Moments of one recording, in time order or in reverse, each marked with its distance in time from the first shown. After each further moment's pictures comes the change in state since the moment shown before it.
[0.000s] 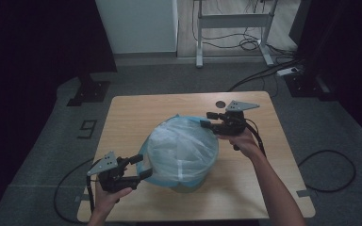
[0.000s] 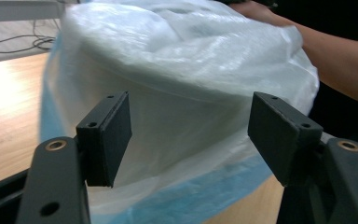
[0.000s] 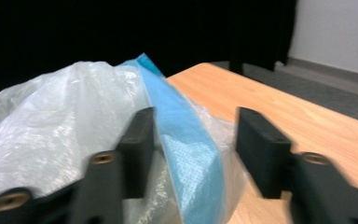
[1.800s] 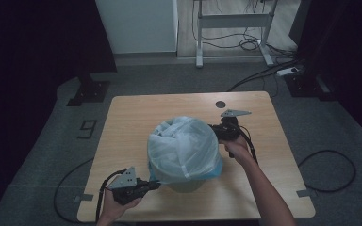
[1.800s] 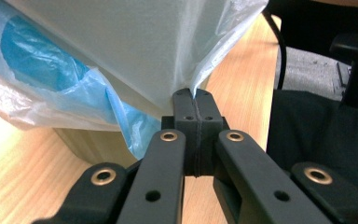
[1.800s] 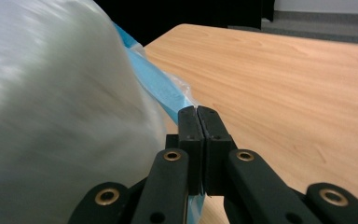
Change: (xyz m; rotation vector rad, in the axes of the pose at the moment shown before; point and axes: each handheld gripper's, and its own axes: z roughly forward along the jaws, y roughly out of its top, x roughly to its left) left arm -0.011 -0.039 0.029 0.229 -0.124 0.190; right arm -0.017 -0.046 0.027 0.093 -0.073 0.174
